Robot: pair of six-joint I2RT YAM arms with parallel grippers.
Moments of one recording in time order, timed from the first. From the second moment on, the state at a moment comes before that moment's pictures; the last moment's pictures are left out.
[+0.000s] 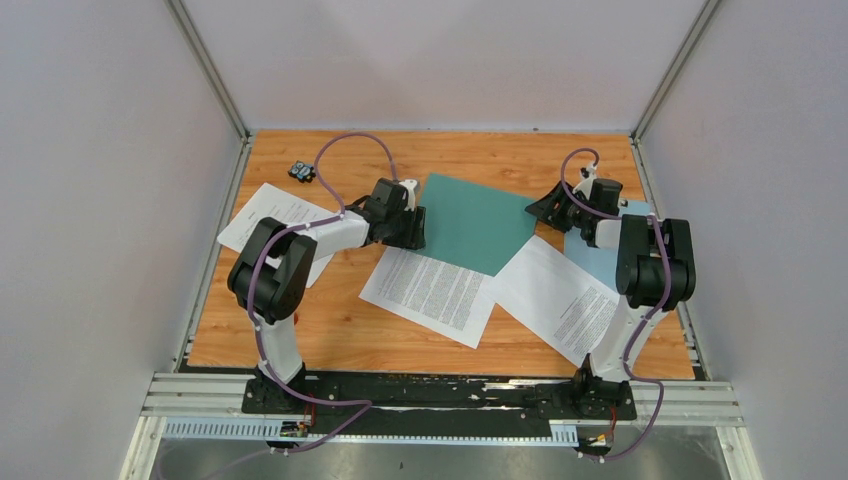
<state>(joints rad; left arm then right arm) -0.53 1.87 1.14 -0.15 0.15 -0.32 -0.13 1.92 0.94 0.39 -0.63 0.53</state>
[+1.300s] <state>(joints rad) -0.56 1.89 1.15 -0.11 0.18 -0.35 -0.09 2.15 0.92 0.91 -0.92 0.95</state>
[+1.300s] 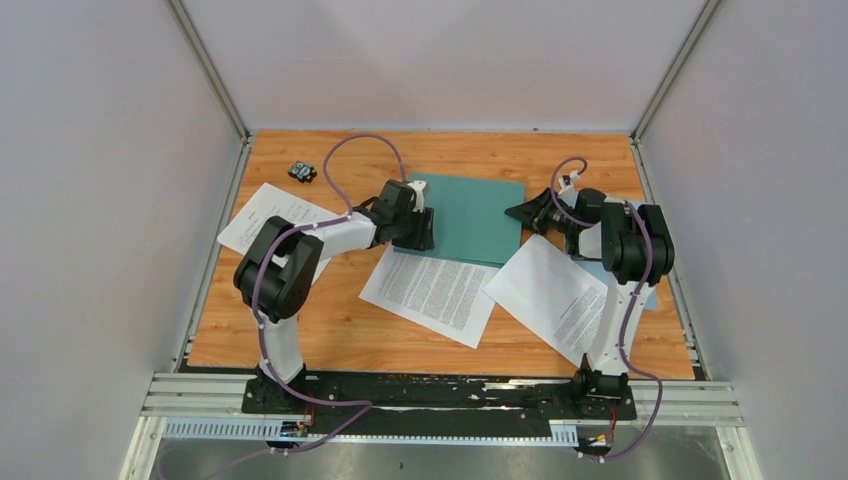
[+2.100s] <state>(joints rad) -0.62 1.40 1.14 -0.11 0.17 0.42 -0.04 1.98 1.04 0.79 -0.92 1.48</state>
